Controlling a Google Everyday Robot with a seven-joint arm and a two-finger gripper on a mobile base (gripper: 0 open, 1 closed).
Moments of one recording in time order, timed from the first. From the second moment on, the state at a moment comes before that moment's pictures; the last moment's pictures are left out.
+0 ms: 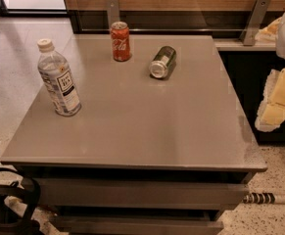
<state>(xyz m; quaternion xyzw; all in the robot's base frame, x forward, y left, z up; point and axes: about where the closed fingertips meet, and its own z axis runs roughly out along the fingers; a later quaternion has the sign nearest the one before) 0.438 -0.214 0.986 -0.60 0.78 -0.05 0.17</state>
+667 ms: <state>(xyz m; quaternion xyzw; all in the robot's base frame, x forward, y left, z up) 0.443 -0.219 0.994 -0.58 0.79 -0.04 0.20</state>
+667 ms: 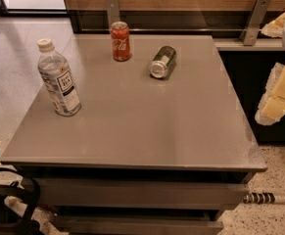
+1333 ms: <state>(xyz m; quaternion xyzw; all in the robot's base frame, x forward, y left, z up) 0.475 -0.210 1.018 -0.44 0.85 0.03 0.30</state>
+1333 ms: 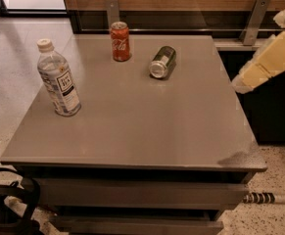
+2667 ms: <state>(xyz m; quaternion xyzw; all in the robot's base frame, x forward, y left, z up) 0.571 -0.162 1.028 -0.25 0.88 0.16 0.37</state>
